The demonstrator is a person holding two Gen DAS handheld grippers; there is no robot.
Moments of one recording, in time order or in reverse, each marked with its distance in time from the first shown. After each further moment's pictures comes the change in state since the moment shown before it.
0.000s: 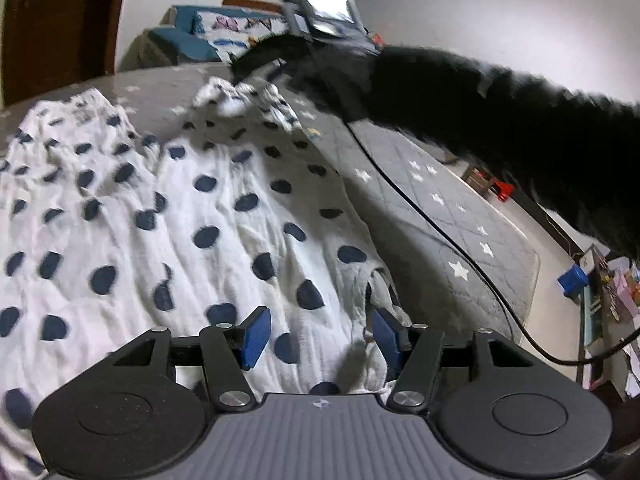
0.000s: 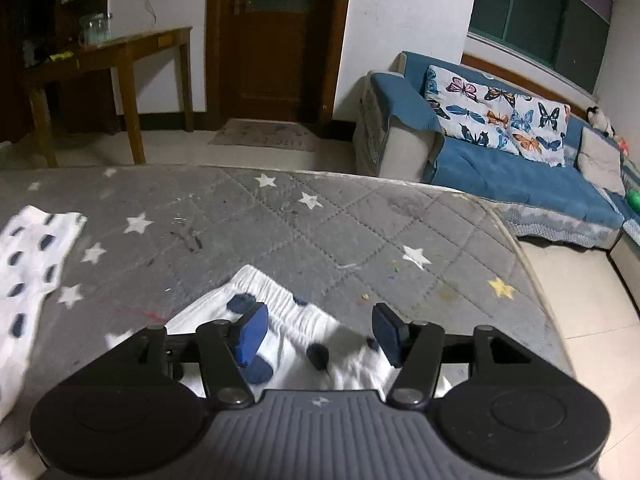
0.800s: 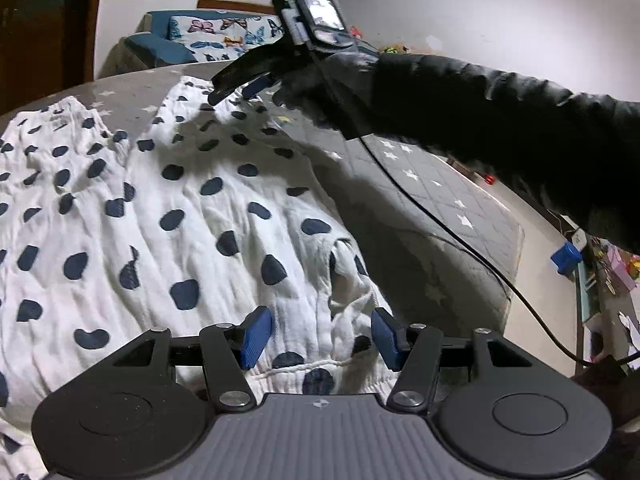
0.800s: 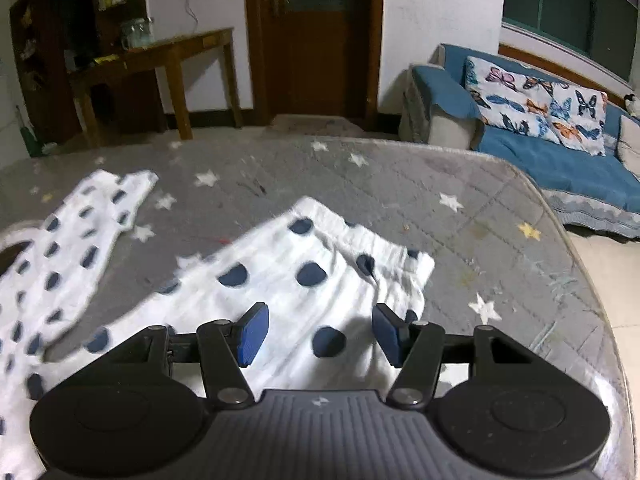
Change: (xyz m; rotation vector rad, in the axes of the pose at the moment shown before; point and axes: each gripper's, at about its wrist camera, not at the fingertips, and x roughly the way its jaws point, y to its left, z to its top) left arm 0.008 -0.021 -0.014 0.072 0.034 -0.054; right arm -0.020 0.003 -0.045 -0.021 0.014 0.133
